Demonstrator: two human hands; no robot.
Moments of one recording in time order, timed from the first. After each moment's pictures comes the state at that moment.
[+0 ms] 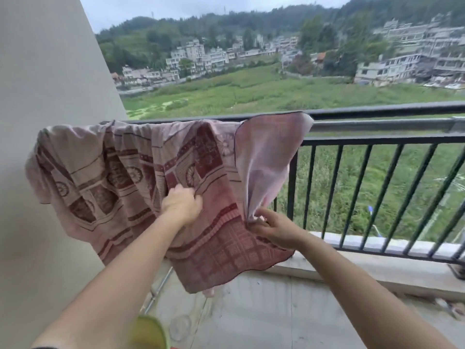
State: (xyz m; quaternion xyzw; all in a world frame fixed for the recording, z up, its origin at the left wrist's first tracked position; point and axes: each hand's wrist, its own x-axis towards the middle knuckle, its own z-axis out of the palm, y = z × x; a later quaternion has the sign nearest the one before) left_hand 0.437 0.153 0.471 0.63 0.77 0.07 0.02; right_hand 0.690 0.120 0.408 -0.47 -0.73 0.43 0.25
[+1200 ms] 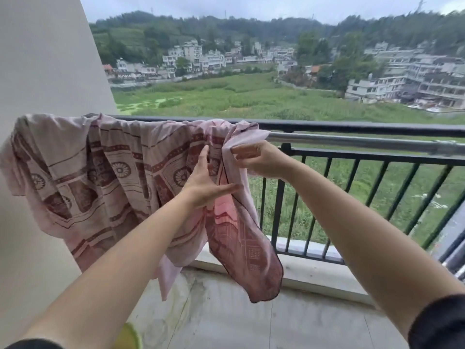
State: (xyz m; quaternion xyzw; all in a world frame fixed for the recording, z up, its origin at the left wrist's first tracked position) left_hand 0.492 0.175 0.499 0.69 0.59 0.34 0.26; right_hand 0.687 0.192 0.553 -0.43 -0.78 0.32 0.31
